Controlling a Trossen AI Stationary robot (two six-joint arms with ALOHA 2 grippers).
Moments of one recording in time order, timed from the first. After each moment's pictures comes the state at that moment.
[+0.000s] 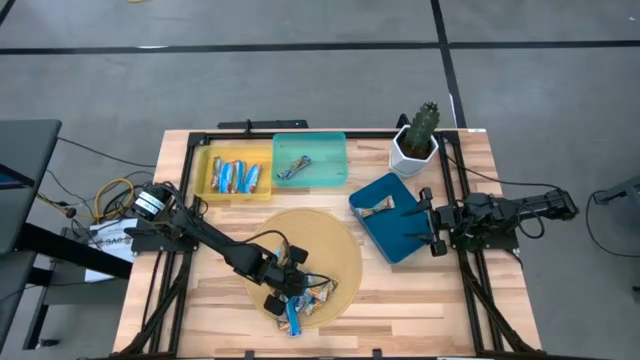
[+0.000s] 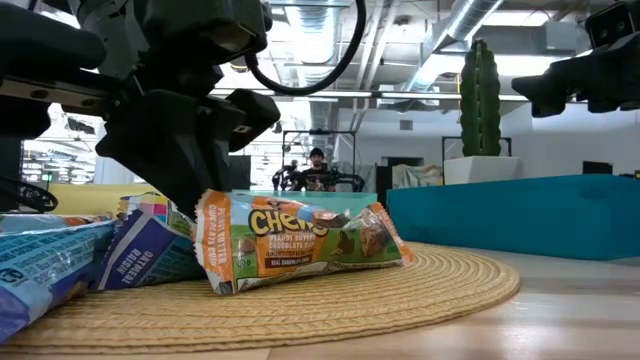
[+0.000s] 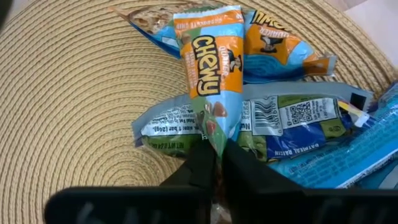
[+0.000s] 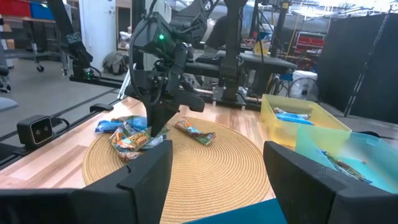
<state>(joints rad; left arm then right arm) -0.46 1.82 1.03 -0.21 -0.14 0.03 0.17 0.04 0.01 0.01 0.00 -0.17</state>
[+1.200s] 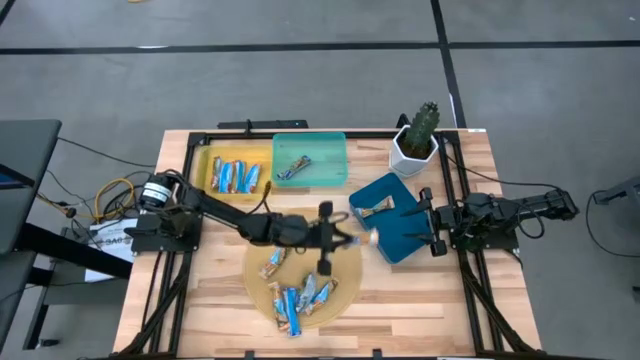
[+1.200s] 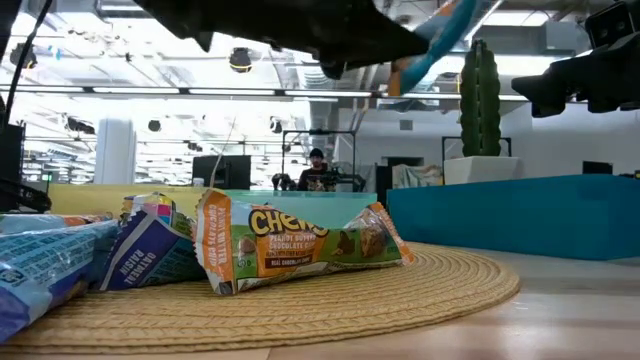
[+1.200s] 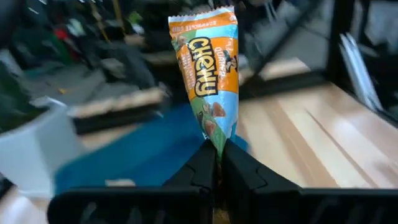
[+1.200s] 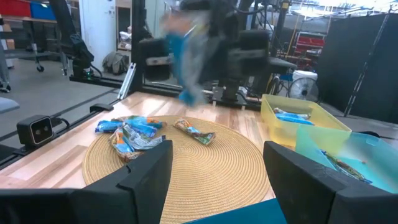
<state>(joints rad) -0.19 1.82 1.03 0.65 -0.20 0.18 0.17 0.04 0.01 0.01 0.00 -0.17</state>
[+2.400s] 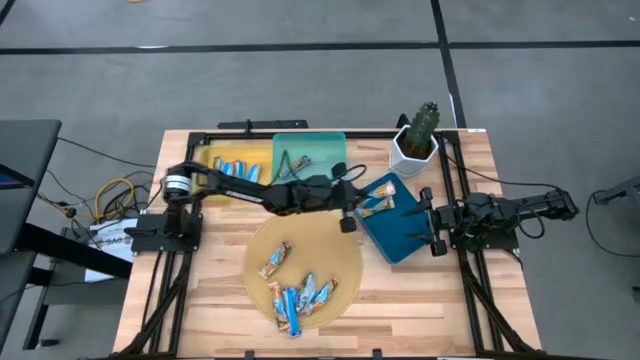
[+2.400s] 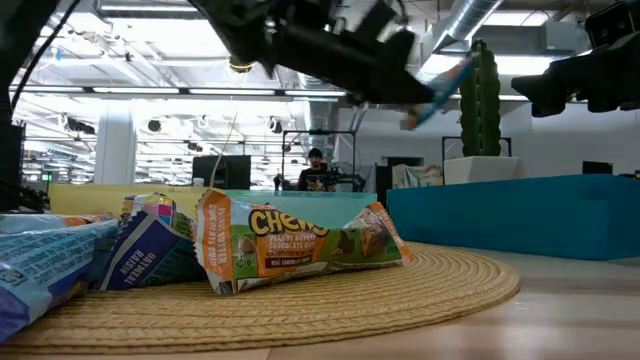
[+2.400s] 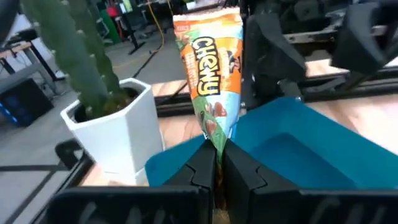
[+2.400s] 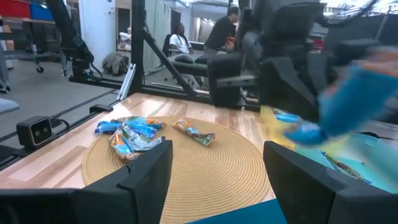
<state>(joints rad) 0.05 1.96 1.28 0.50 -0.16 0.20 0.17 0.04 0.01 0.01 0.00 -0.17</state>
